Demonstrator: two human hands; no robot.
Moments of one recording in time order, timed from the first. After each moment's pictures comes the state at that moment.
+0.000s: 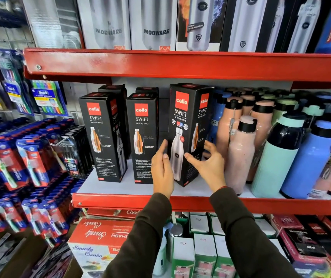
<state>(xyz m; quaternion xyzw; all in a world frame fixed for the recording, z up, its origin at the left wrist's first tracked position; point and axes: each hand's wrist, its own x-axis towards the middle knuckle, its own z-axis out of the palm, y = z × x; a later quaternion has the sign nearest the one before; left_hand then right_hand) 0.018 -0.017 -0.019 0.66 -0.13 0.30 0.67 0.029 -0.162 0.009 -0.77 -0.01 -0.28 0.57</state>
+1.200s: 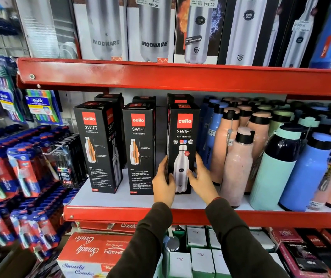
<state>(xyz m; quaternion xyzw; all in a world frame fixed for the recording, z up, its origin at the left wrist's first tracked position) 0.036 -0.026 -0.030 0.73 -0.09 0.22 0.64 0.047 -0.162 -0.011 -0.84 -0.12 -0.21 0.49</state>
